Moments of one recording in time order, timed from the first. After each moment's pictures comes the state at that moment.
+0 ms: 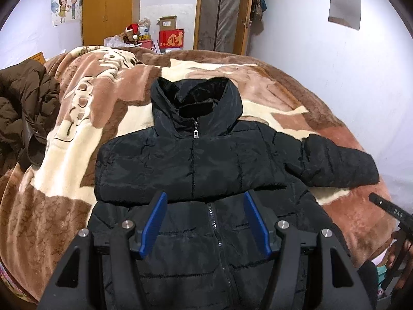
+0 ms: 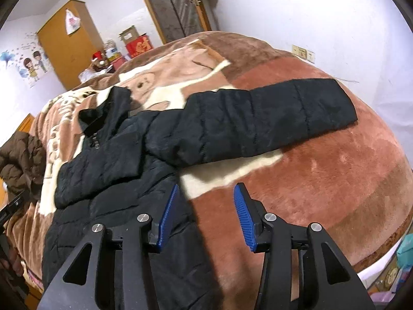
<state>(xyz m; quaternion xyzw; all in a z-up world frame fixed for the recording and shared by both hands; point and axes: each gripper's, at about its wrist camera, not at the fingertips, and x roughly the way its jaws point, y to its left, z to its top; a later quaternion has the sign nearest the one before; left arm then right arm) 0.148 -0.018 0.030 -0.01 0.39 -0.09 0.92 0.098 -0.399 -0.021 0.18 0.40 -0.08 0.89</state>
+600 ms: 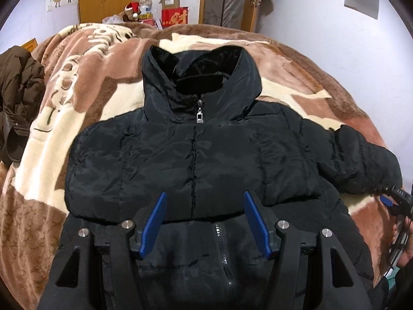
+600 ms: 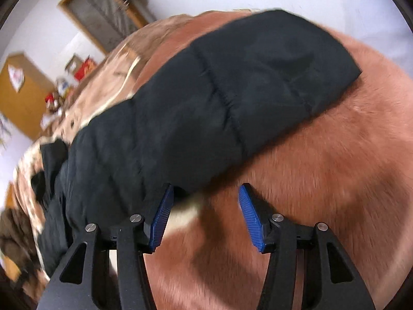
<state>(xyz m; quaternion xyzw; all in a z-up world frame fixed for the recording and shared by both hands) 0.236 -0.035 -0.037 -0.01 0.44 -0.07 0.89 0.167 -0.555 -0.127 0.36 0.39 -0.16 0.83</state>
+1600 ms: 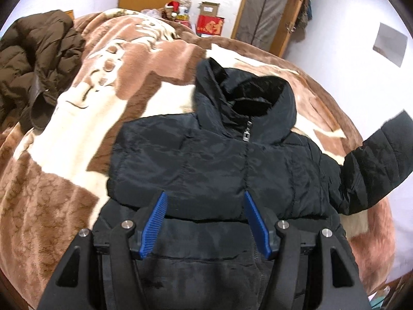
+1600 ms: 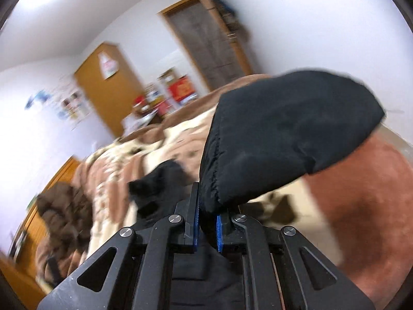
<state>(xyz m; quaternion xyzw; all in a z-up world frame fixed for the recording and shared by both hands) 0.214 0.061 -0.014 -0.11 0.42 -0.02 0.90 0.222 -0.376 0.103 0.23 0.28 0.07 0.93</state>
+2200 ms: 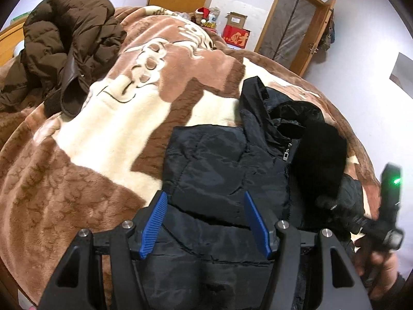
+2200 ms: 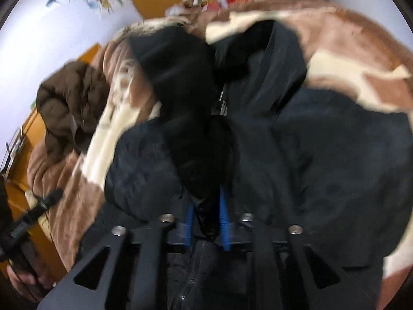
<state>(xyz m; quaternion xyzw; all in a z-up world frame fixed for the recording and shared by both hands) 0.200 0.147 -0.021 -0.15 0.40 0.03 0.90 0.306 -0.143 -0.078 0.11 0.49 0.20 0.84</state>
